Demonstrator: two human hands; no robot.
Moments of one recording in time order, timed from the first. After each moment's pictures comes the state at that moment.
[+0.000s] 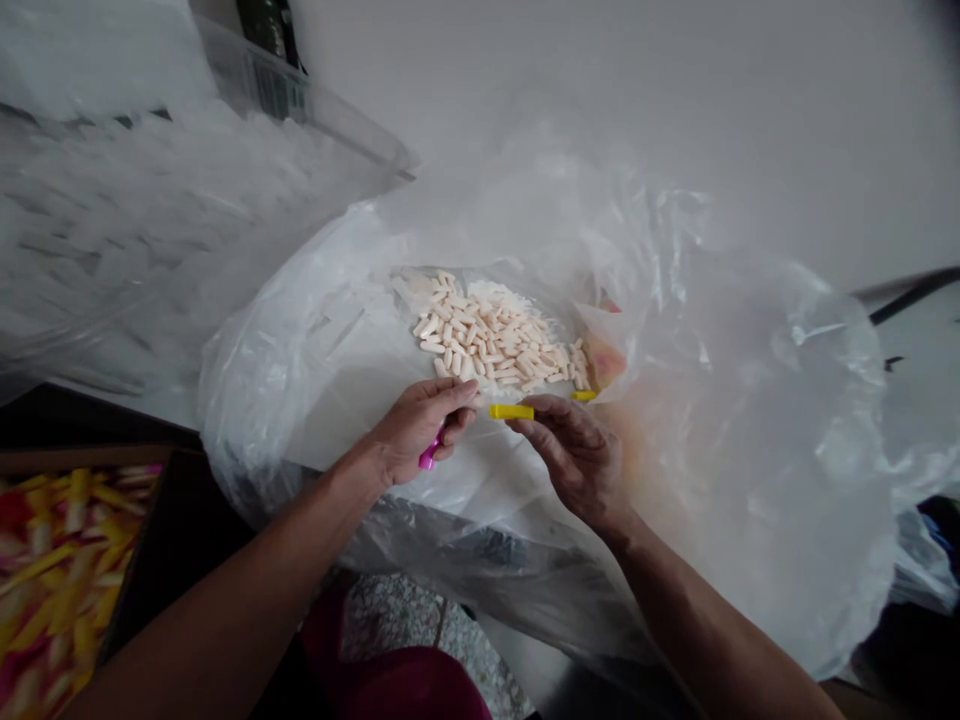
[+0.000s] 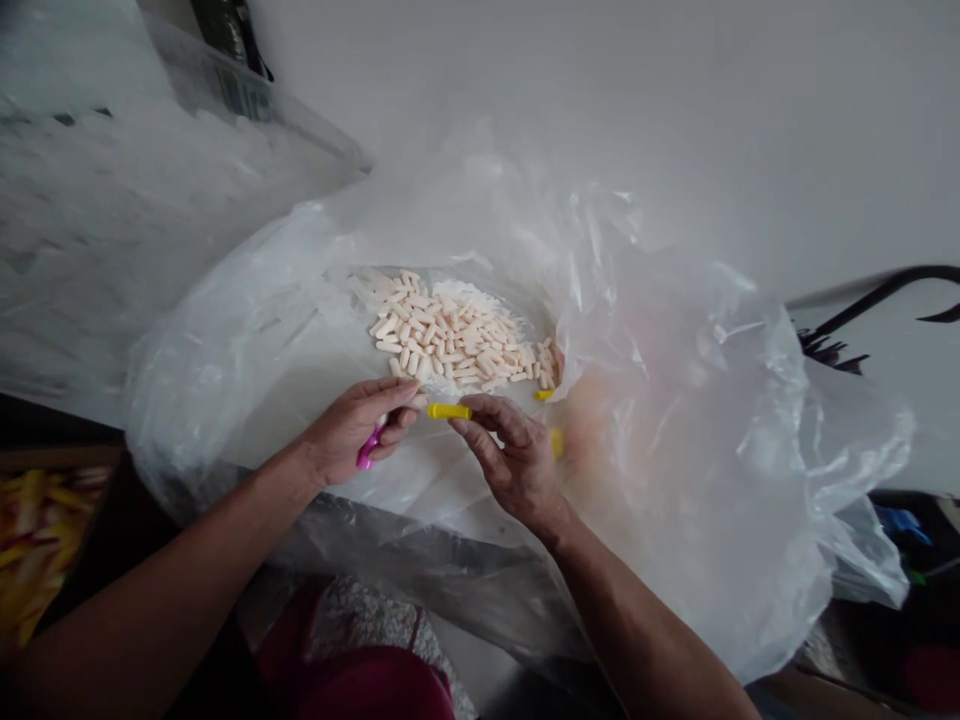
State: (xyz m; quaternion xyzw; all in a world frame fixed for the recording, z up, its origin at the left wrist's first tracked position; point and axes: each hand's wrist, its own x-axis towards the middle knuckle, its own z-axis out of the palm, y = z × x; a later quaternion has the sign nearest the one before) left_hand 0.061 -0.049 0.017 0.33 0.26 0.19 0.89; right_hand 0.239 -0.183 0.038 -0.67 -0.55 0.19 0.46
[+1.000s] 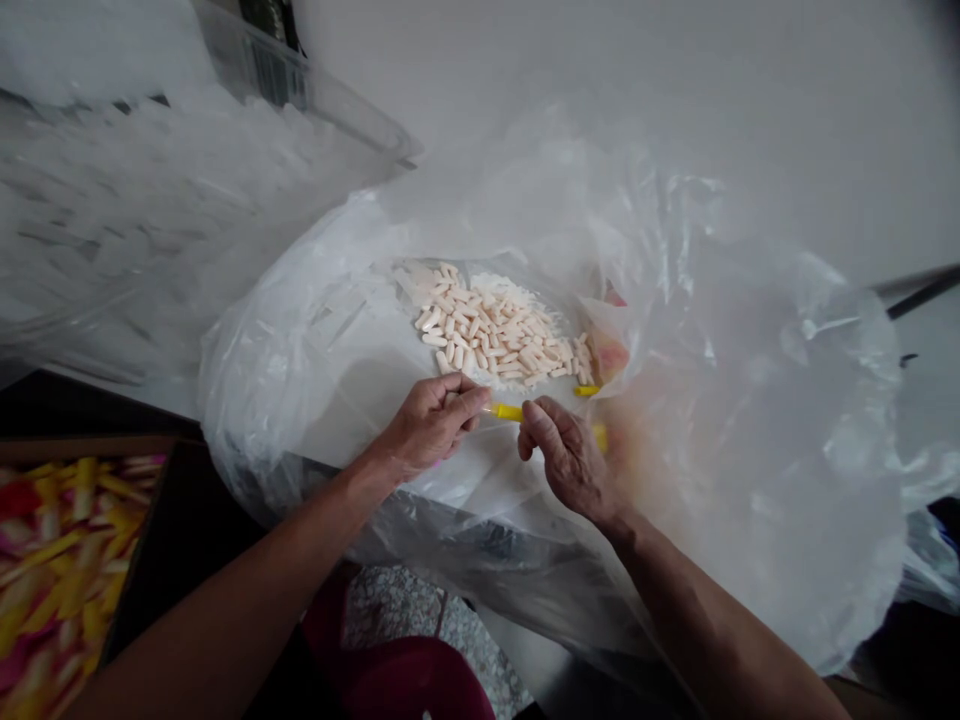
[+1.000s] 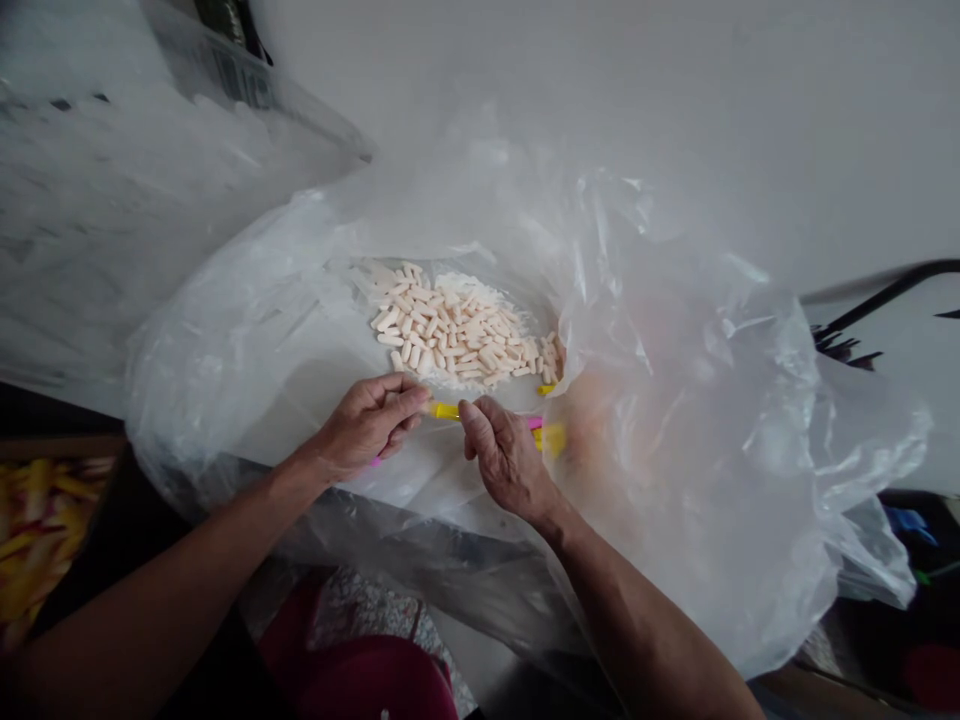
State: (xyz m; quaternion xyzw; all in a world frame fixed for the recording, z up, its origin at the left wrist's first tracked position) left_hand 0.066 -0.061 0.008 0.43 0.27 0.25 0.83; right_hand 0.233 -0.176 0.059 -0.71 -0.59 0.23 0.30
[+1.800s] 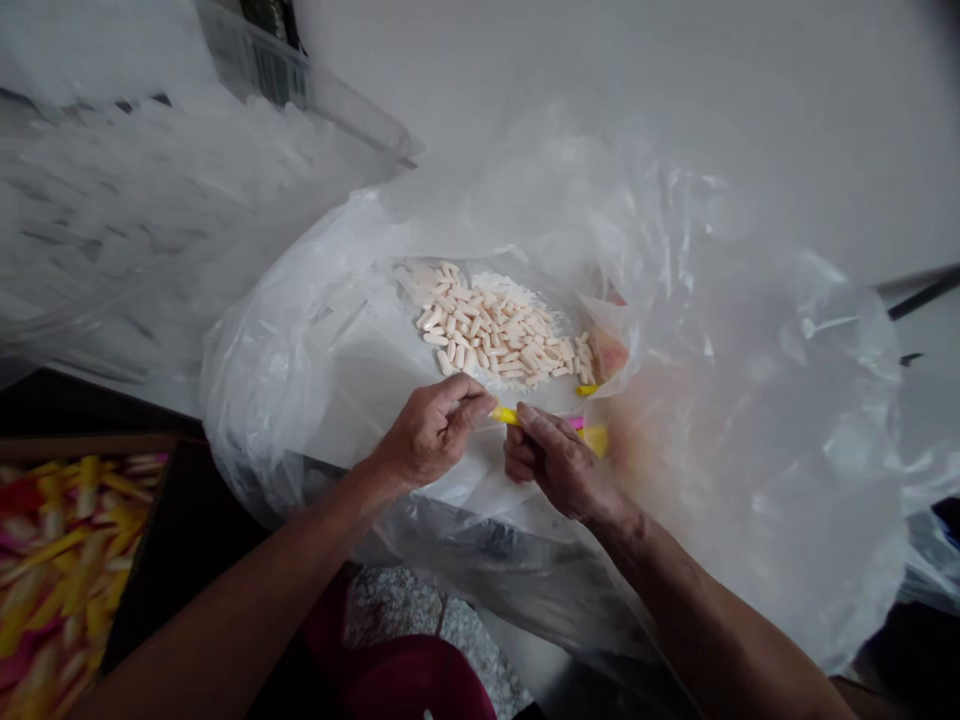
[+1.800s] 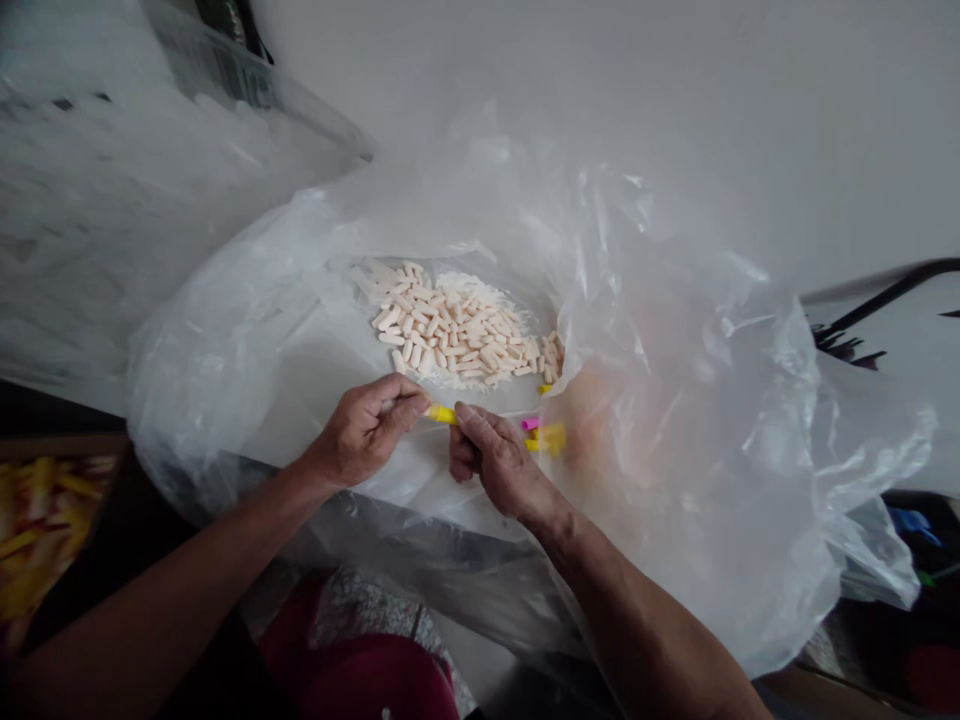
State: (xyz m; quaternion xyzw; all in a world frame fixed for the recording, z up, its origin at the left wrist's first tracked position) left_hand 0.055 -0.064 0.015 0.65 0.24 0.36 0.62; right_hand 0.226 -0.174 0.042 -0.64 -0.45 0.48 0.41
